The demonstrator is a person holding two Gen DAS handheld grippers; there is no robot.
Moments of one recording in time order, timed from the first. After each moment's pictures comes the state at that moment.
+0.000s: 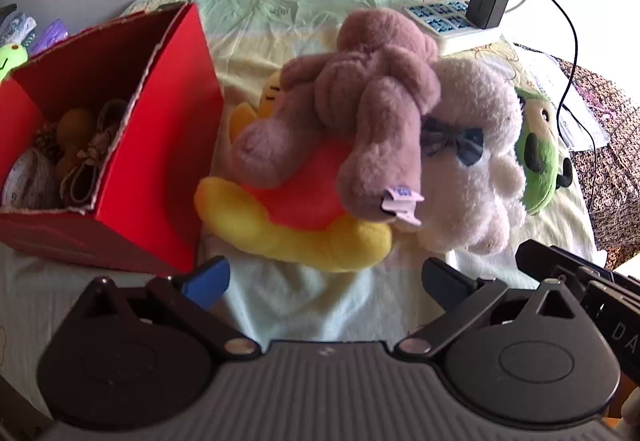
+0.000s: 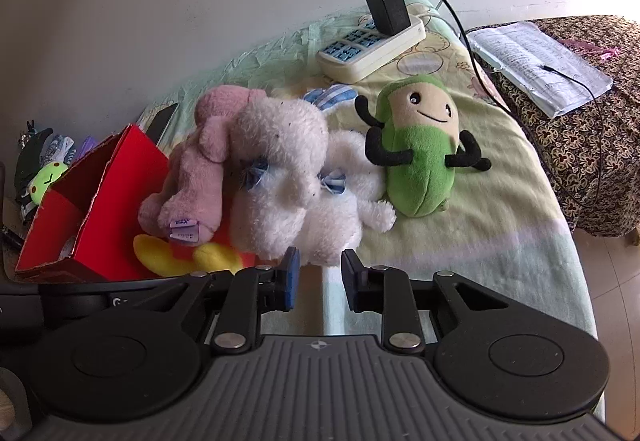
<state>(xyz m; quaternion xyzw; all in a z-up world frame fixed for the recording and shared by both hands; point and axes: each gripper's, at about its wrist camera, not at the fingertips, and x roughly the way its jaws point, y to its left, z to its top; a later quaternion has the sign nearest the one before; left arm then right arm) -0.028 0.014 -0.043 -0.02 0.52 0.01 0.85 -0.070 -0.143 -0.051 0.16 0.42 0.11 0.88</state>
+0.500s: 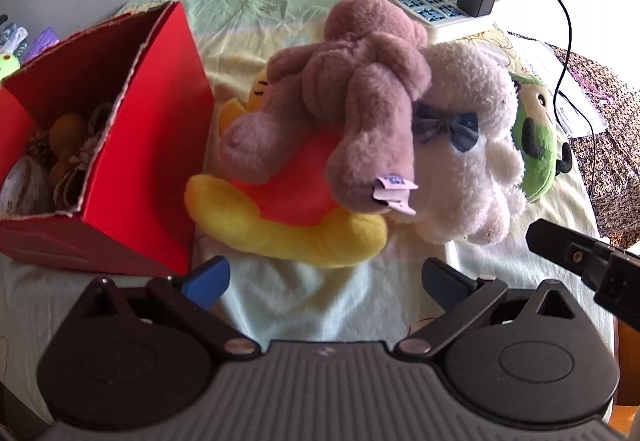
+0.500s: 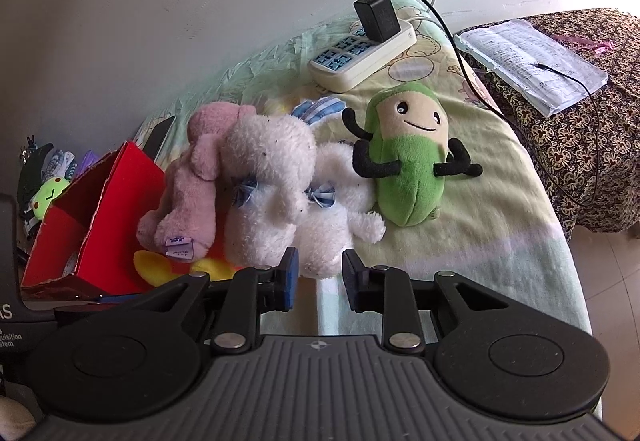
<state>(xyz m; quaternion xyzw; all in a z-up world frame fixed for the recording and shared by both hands) -0.024 0.008 -0.045 0.00 0.52 0.00 0.85 -0.065 -0.157 -0.043 0.18 0.42 0.10 0.88</state>
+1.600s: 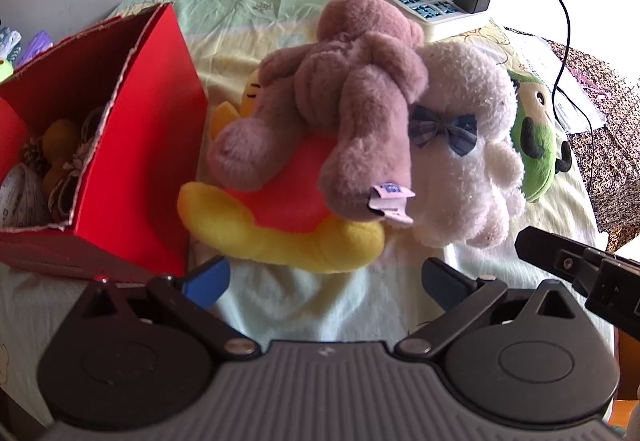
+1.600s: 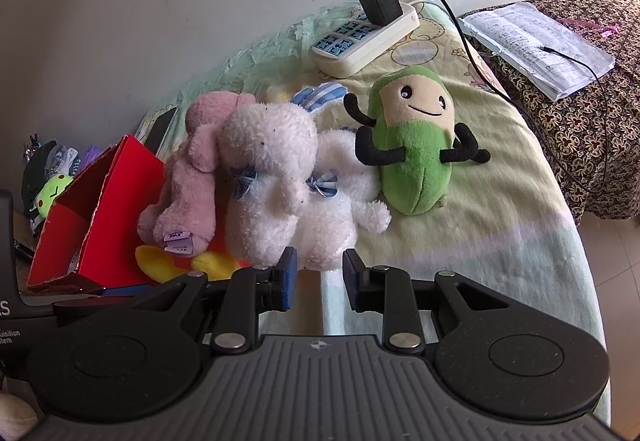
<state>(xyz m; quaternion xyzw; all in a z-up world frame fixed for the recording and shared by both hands) -0.016 0.005 -0.045 0.01 0.52 -0.01 0.85 -0.059 -0.157 -0.047 0.19 0.44 0.11 0.87</state>
